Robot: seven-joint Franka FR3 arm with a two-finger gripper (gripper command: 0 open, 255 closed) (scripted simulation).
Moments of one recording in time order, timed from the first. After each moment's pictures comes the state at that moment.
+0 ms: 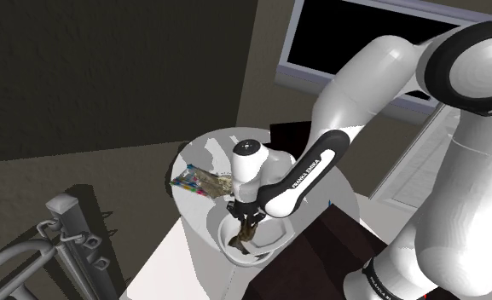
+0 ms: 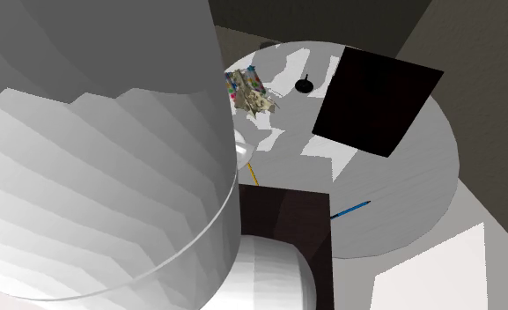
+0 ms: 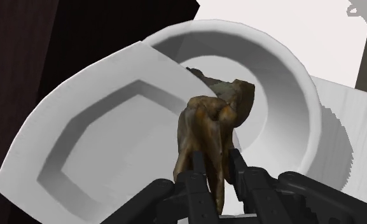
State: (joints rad) arm 0.09 0.29 0.22 -2.52 -0.42 2.63 1.71
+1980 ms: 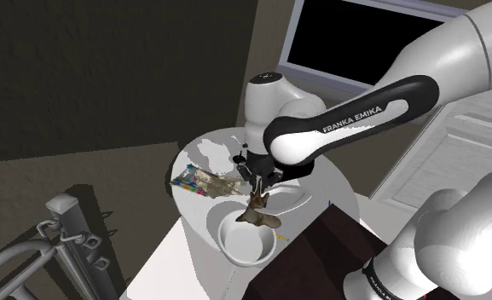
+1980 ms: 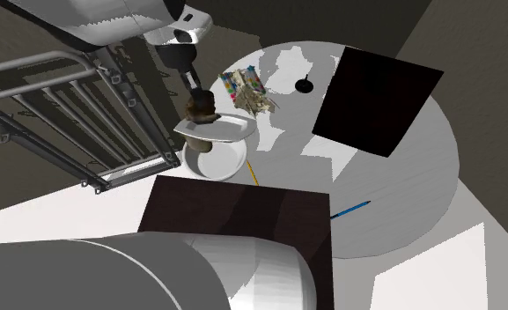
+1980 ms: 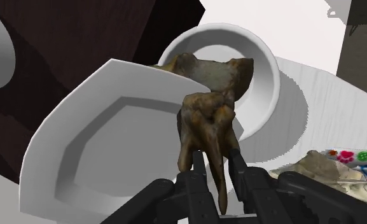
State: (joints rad) arm 0.07 -0.17 0.29 -2.50 -0.10 2.20 1.43
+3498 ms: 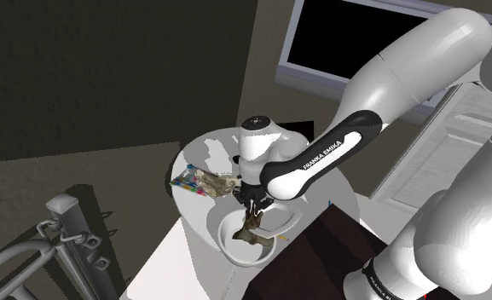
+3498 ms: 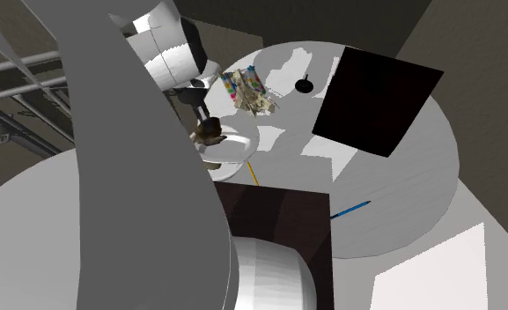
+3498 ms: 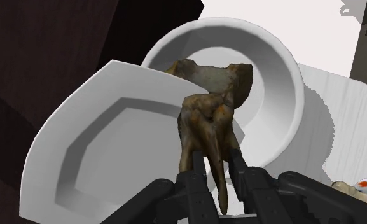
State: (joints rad) arm 0.05 0.07 0.29 -2.57 -0.25 2.48 1.56
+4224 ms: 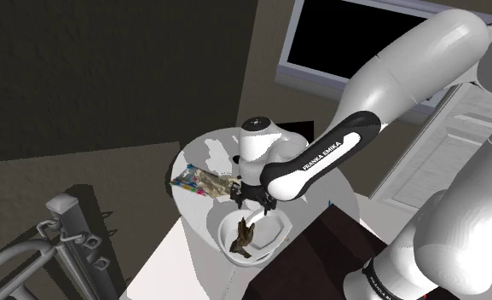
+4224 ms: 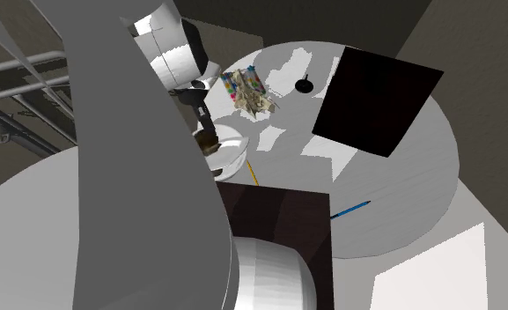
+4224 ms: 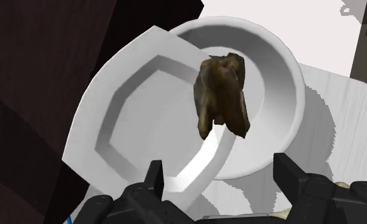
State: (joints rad) arm 0.05 0.08 0.28 -2.57 -0.26 2.49 1.56
